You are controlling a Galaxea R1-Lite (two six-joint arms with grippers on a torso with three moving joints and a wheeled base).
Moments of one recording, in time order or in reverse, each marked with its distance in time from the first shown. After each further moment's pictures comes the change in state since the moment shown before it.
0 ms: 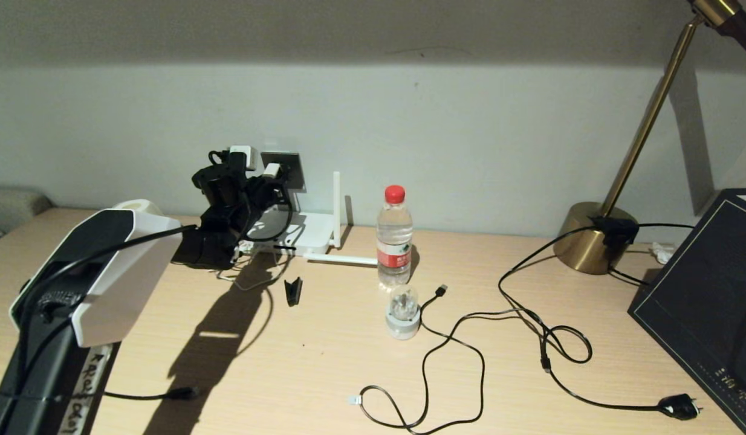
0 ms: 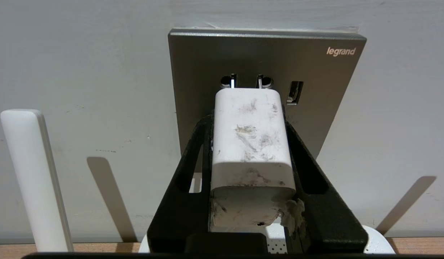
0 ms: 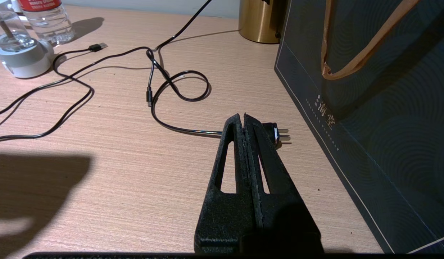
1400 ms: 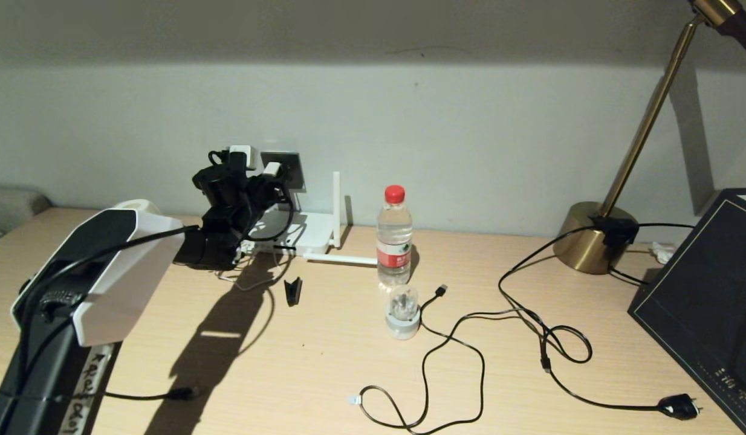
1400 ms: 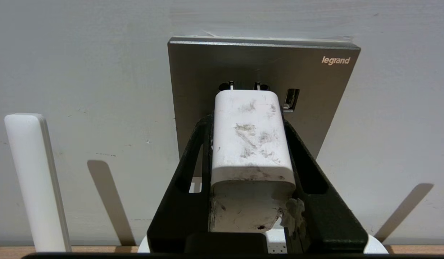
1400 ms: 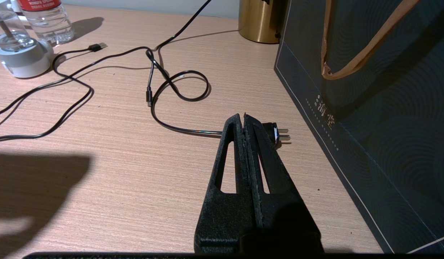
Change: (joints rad) left arm -0.023 -0.006 0.024 -0.032 0.006 0.002; right arm 0.000 0.000 0.000 0.000 0.000 0.000
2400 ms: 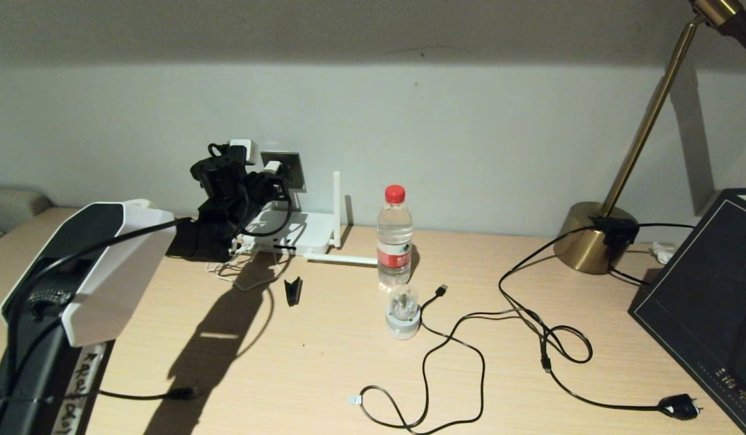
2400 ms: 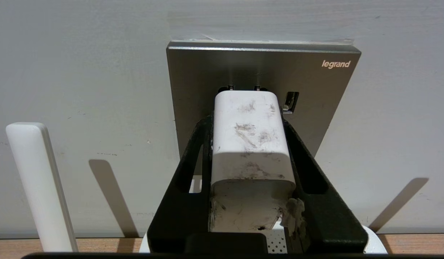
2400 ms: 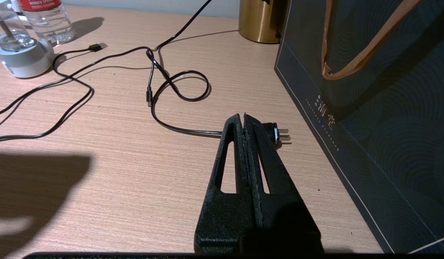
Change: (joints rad) left arm 0.005 -0.029 -0.035 0.119 -0.007 0.003; right arm 0.000 0.000 0.000 0.000 0.000 0.000
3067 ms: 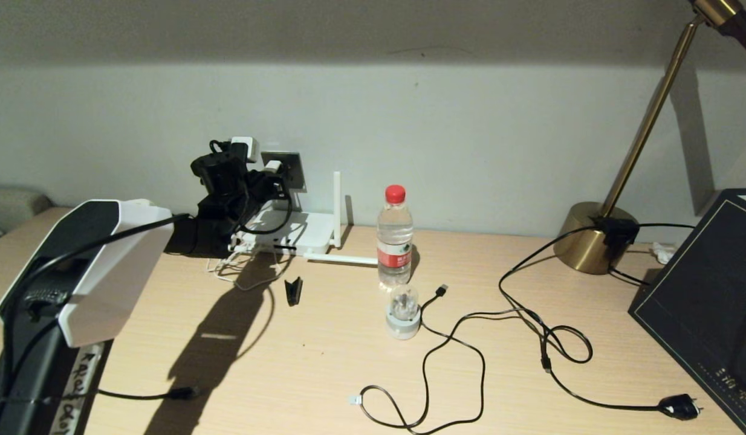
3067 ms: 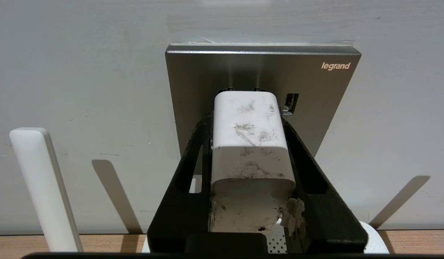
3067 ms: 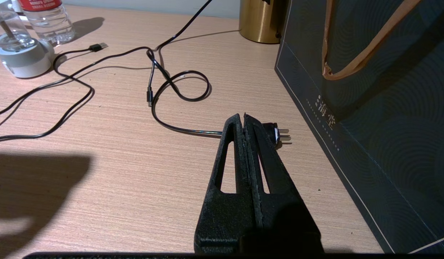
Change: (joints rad) left arm -0.007 -0.008 -0.020 0.055 0.006 0.015; right arm 0.000 0.000 0.000 0.000 0.000 0.000
